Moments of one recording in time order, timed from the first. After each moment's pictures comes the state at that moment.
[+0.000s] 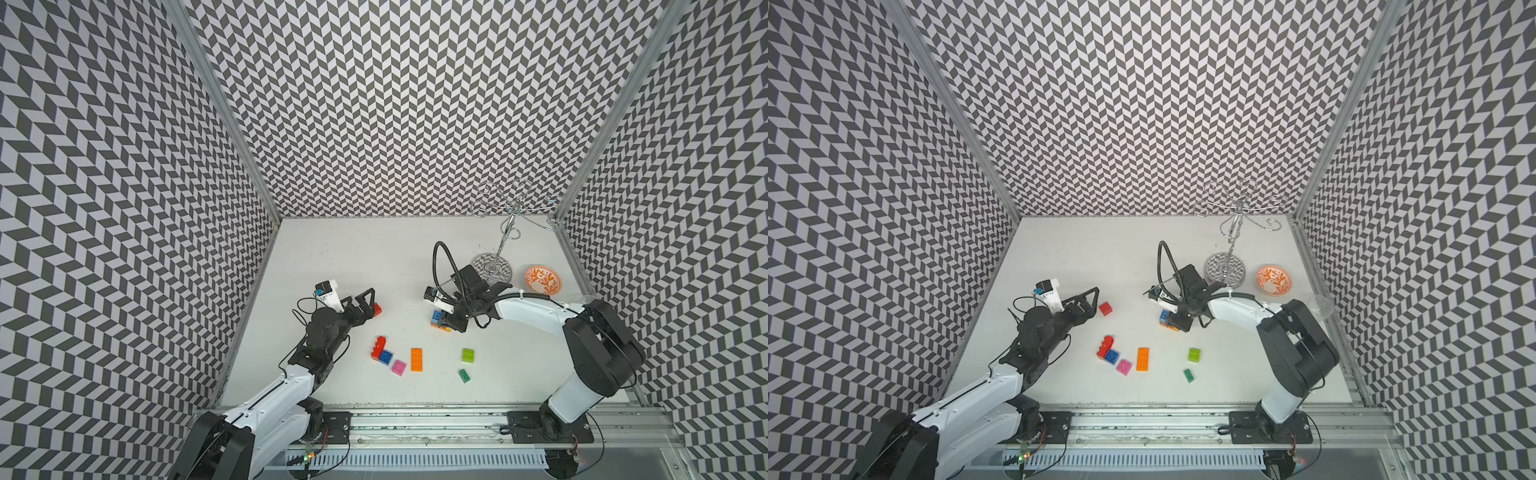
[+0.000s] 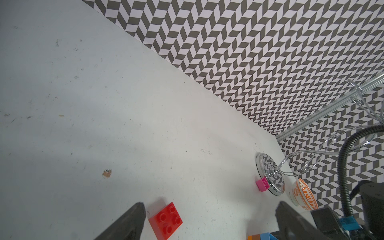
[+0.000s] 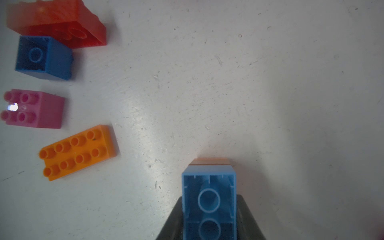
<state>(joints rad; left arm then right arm) -0.39 0.95 0.22 0.50 -0.01 -0.72 0.60 1.67 0.96 -0.43 -0.30 -0.53</state>
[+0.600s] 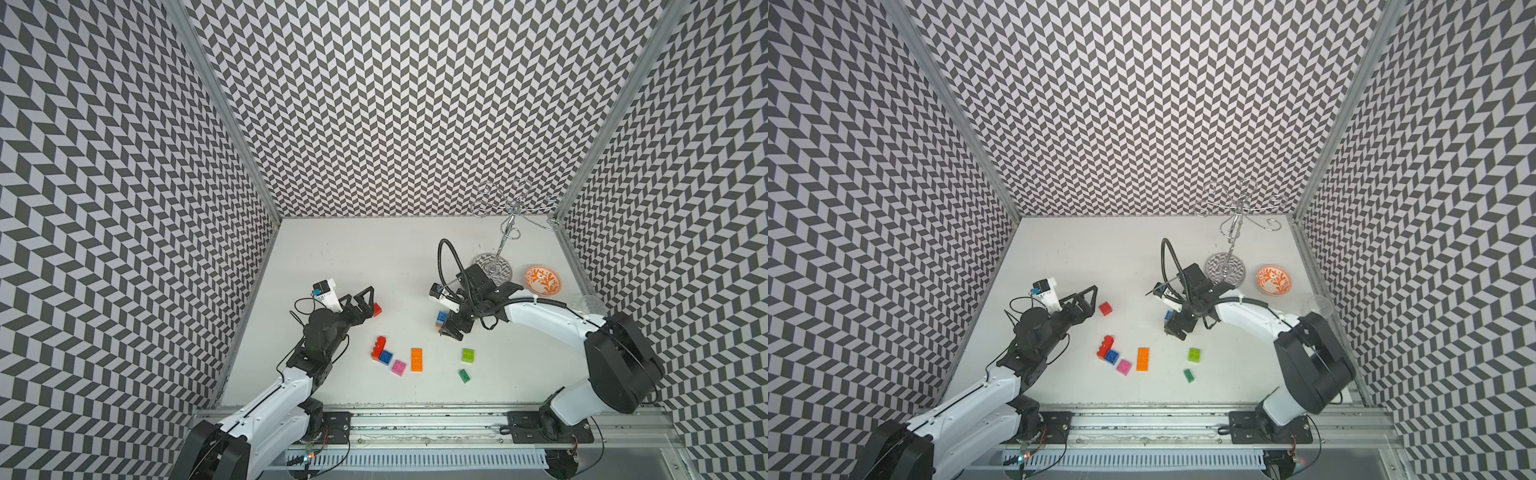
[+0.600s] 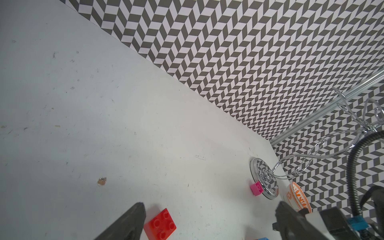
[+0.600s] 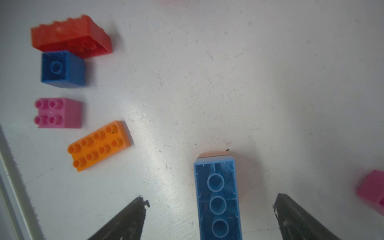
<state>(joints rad) -0.39 0.90 0.22 0.50 -0.01 -0.71 0.60 1.53 0.97 -0.51 -0.29 -0.43</state>
